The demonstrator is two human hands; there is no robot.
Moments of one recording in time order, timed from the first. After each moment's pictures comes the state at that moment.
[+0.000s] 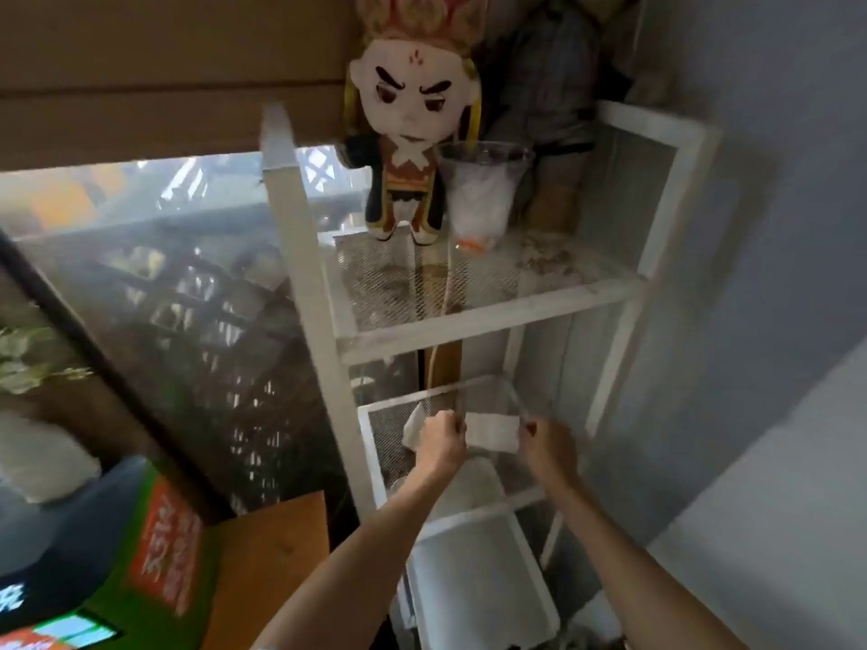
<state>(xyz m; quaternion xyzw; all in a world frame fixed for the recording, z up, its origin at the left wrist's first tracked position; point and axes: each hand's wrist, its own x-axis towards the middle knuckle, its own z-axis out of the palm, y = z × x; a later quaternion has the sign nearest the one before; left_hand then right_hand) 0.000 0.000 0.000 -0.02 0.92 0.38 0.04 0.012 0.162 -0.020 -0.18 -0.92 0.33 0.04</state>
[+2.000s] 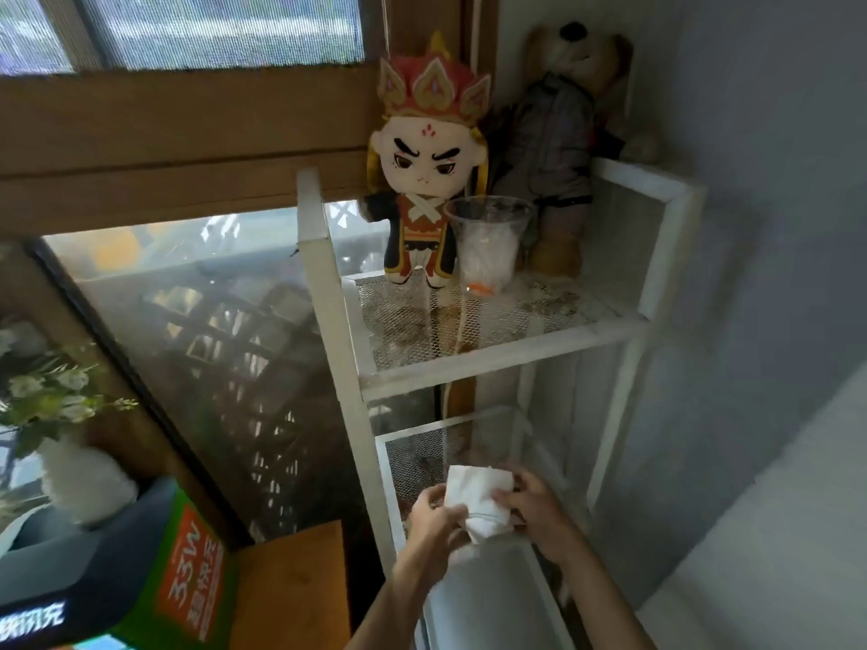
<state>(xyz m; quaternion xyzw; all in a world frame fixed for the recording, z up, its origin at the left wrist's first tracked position) 0.072 -0.031 0.000 -0.24 0.54 0.79 0.17 0.054 0.131 0.001 -0.15 -0.67 0.71 -0.15</state>
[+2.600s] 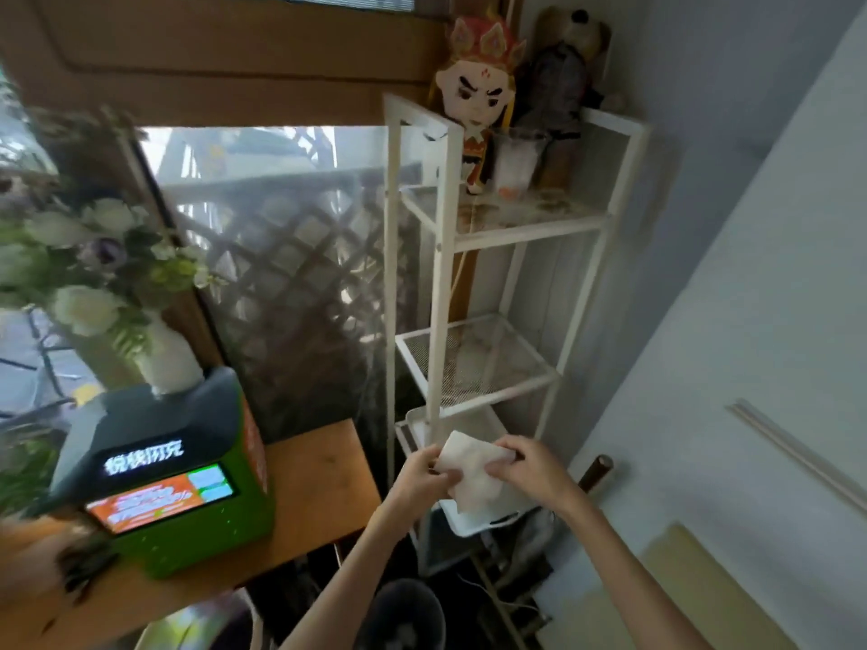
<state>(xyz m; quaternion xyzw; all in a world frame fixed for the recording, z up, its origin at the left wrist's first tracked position) 0.275 -0.172 0.017 0.06 0.72 0.65 0.23 0.300 0.024 0.051 -0.06 -0.87 0.47 -0.11</state>
